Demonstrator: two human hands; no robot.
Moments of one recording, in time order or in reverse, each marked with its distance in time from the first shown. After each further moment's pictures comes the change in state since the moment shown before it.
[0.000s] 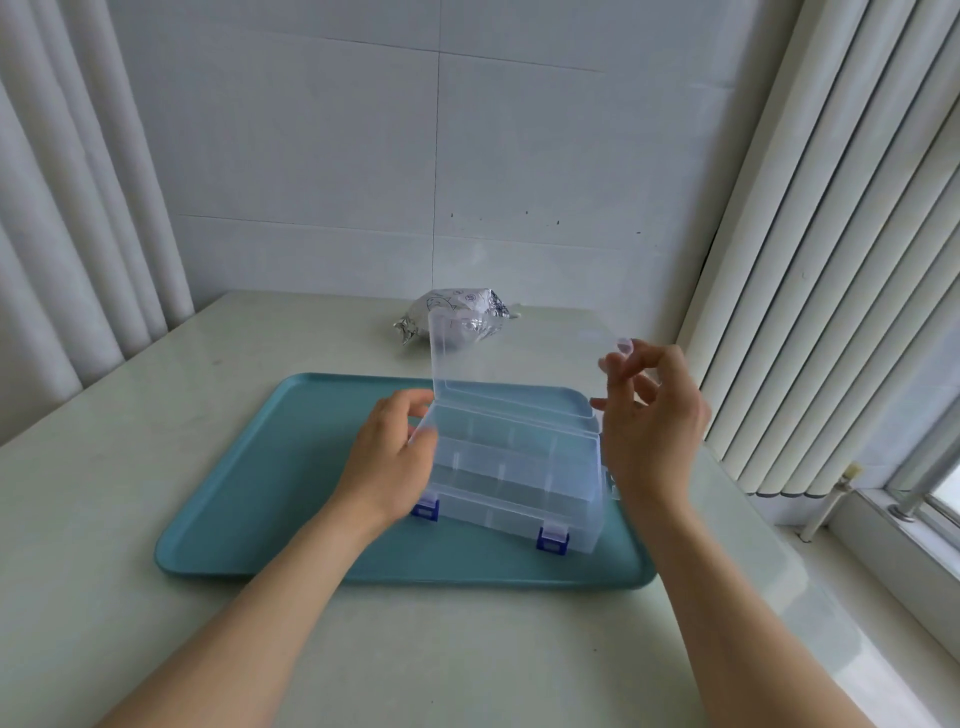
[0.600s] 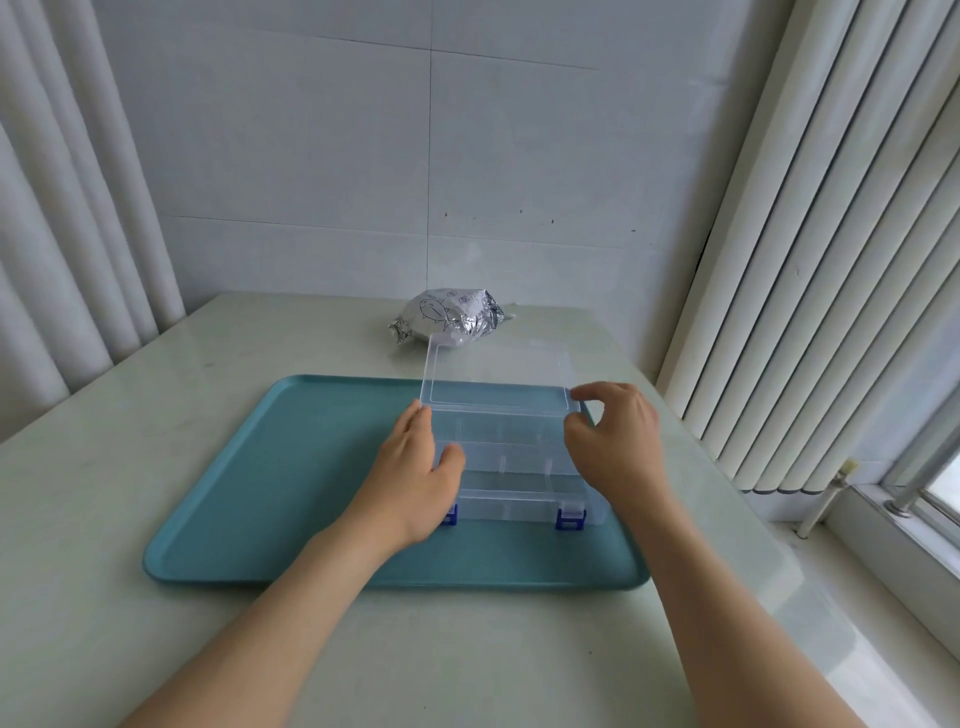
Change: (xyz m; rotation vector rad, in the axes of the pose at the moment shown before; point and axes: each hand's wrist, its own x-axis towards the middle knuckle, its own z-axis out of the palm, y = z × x) left_hand -0.004 0.007 0.019 0.253 -0.162 -0.004; right_hand -0.001 0.011 0.005 -0.486 -0.457 0.258
